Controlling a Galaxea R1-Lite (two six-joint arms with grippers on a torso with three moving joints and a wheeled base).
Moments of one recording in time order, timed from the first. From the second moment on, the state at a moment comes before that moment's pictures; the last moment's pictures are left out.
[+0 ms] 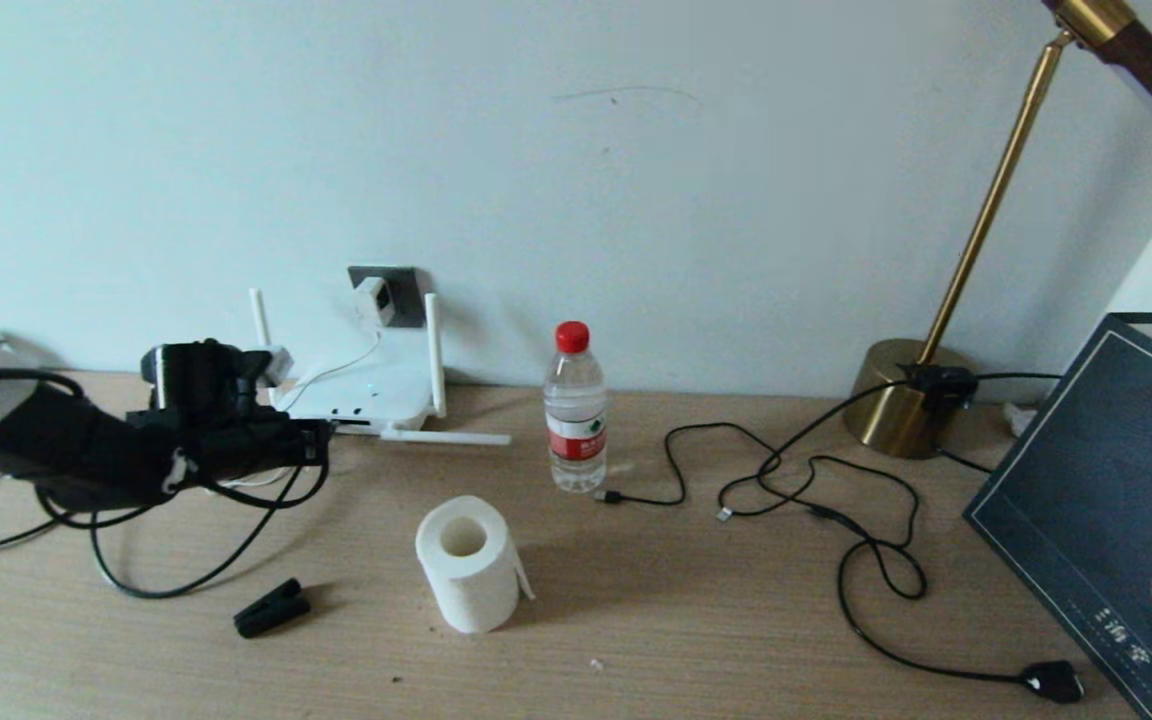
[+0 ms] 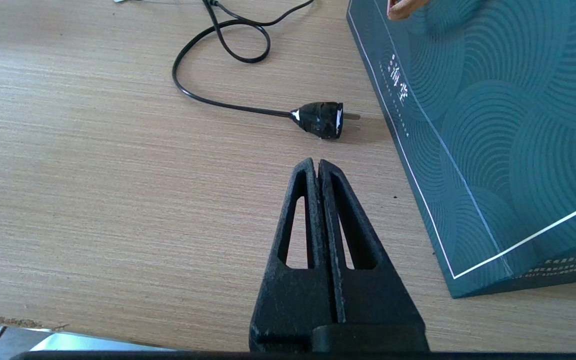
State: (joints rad) left arm 0.10 2.14 -1.15 -0.48 -0.11 0.10; right arm -0.01 0.00 -0.13 0.31 0.03 -0.04
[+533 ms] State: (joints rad) left arm 0.09 2.14 -1.15 -0.48 -0.11 0.10; right arm -0.01 0.00 -0.13 0.31 0.03 -0.04
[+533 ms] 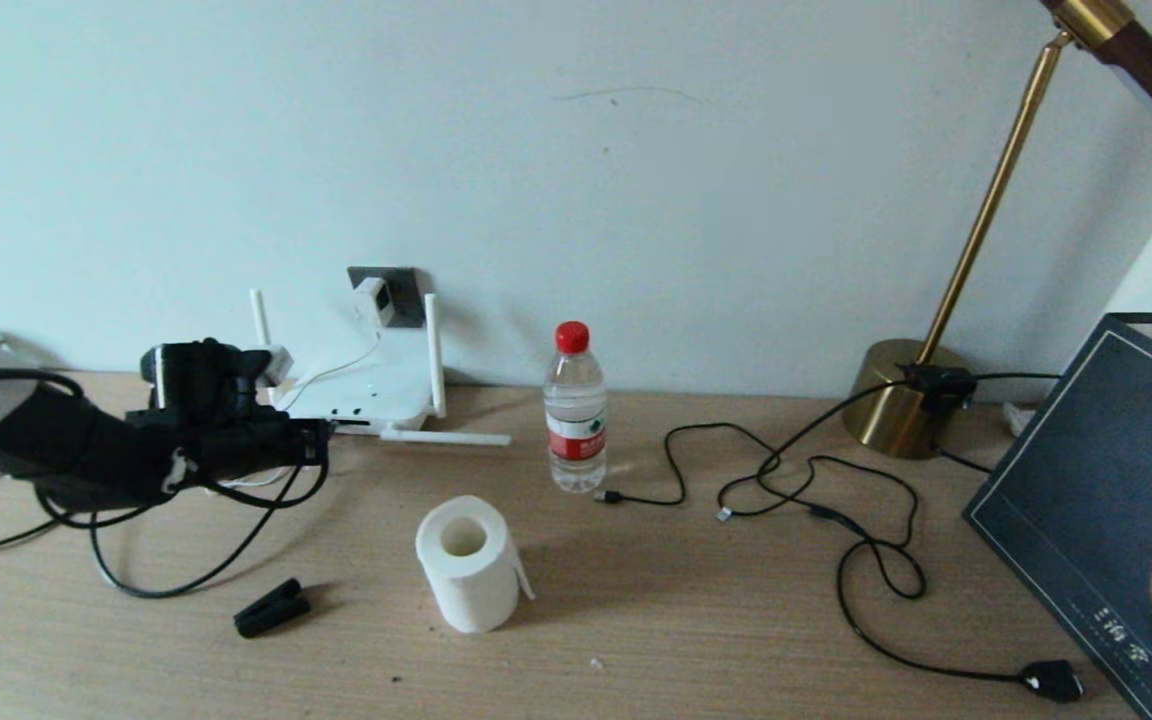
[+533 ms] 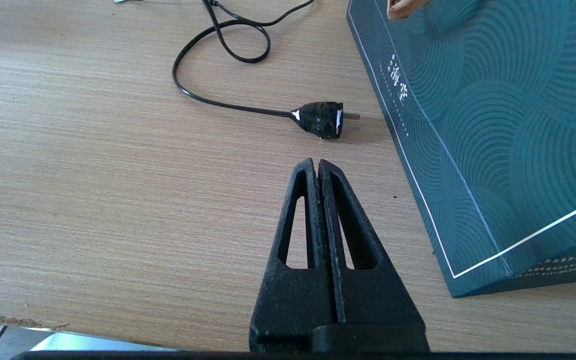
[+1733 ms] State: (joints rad) left arm 0.07 2.14 -1.15 -0.48 -0.11 0.10; right arm -0.01 0.00 -0.13 0.31 0.03 -0.04
